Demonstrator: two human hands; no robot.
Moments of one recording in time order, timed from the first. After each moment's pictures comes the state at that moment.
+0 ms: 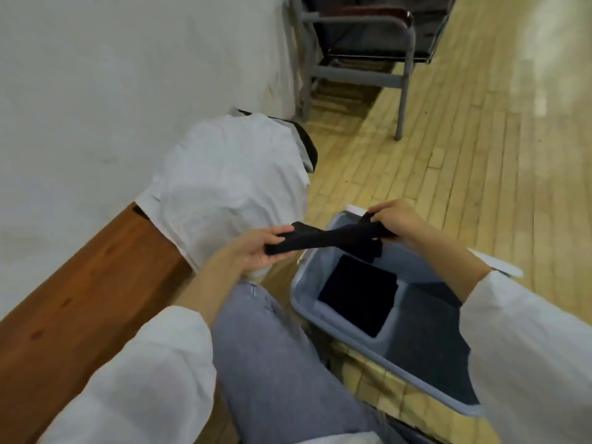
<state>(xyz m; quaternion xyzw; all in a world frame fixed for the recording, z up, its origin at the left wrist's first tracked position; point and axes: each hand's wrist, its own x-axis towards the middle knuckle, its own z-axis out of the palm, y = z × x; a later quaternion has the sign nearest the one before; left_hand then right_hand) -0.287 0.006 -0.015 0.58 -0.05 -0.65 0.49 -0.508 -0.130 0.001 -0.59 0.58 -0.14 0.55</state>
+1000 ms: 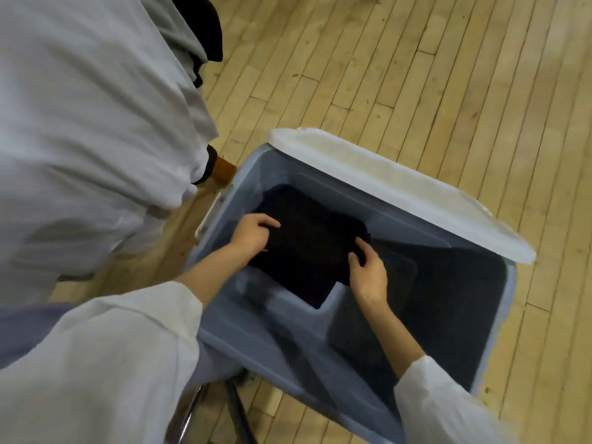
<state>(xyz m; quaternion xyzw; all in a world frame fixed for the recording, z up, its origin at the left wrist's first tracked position) -0.372 -0.171 -0.304 0.81 -0.22 -0.49 0.22 -0.590 -0.181 -0.316 -0.51 0.69 -0.13 0.50</state>
